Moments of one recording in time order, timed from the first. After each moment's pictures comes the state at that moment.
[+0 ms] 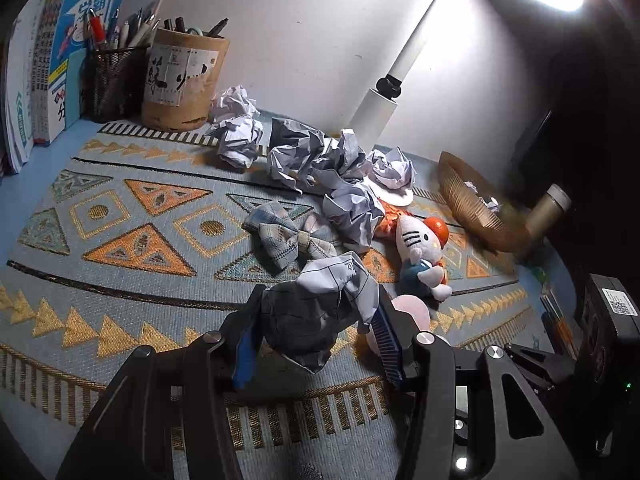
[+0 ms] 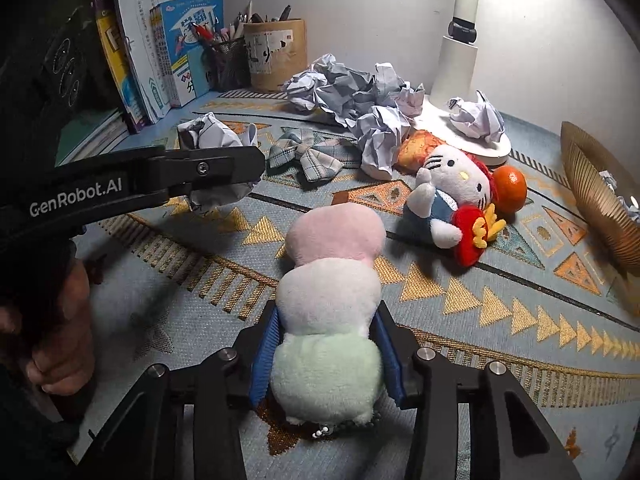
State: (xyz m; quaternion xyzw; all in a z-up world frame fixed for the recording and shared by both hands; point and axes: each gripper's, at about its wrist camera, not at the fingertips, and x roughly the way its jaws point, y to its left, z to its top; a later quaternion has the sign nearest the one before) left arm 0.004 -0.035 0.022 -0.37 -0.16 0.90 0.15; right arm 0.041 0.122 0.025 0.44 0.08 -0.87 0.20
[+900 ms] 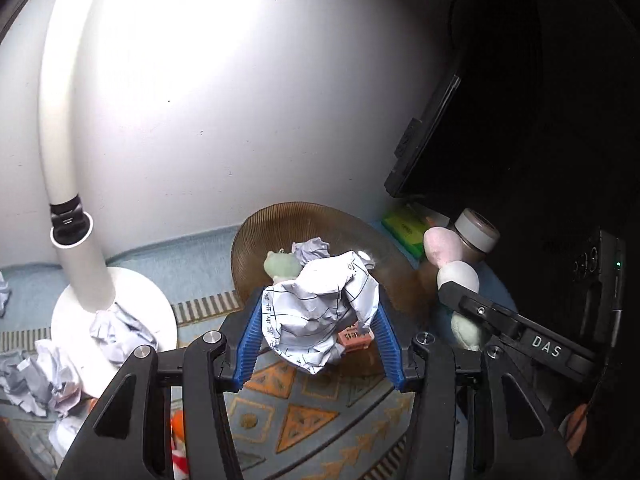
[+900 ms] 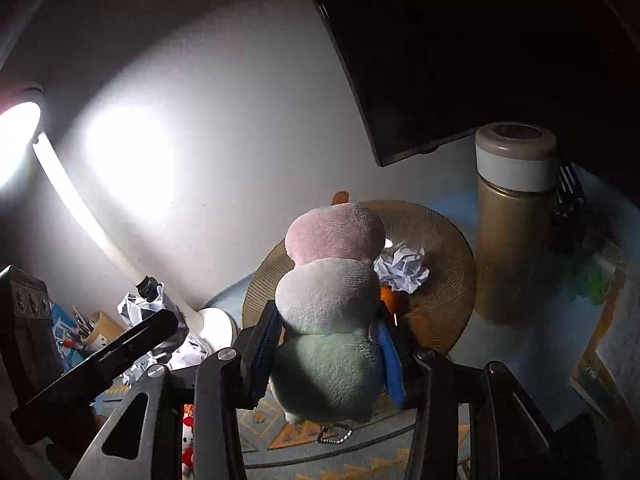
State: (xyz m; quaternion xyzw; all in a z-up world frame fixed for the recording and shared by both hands) left arm -0.156 0.222 0.137 -0.35 -0.09 0.88 0.32; right arm -0.073 0.434 0.162 0.31 -0.20 -0.93 -0.03
